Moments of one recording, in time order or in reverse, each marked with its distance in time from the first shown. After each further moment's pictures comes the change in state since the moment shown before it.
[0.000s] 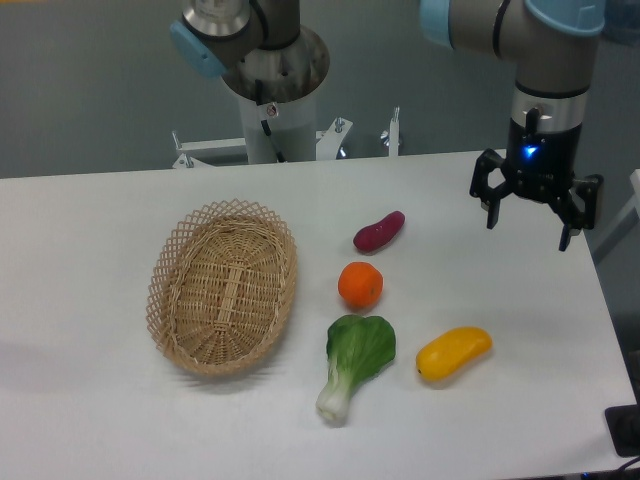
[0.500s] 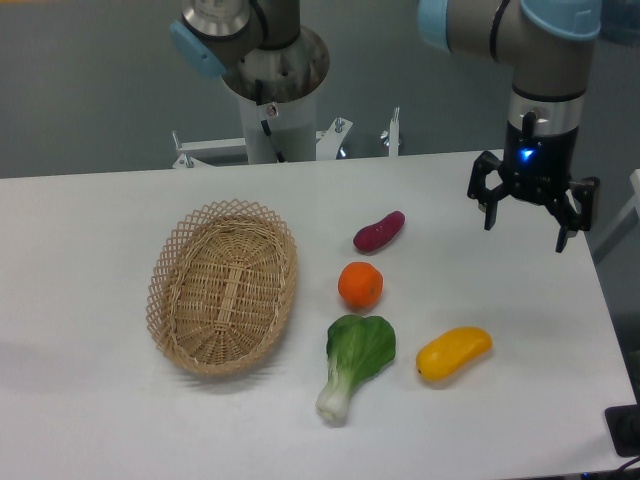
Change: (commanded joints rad) arm -0.020 -0.009 -0.020 0.000 0.005 -0.011
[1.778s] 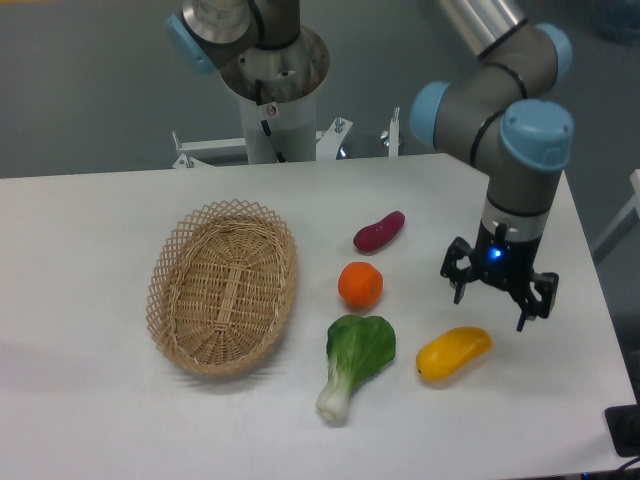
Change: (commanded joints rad) arm -0.072 -0.281 0.000 0.219 0.005 0.021
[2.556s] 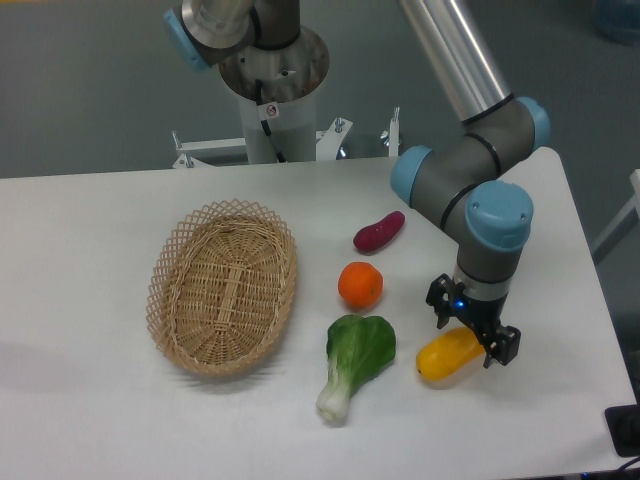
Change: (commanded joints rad) arm -0.084 -0.085 0.003 -0.001 0.153 0.106
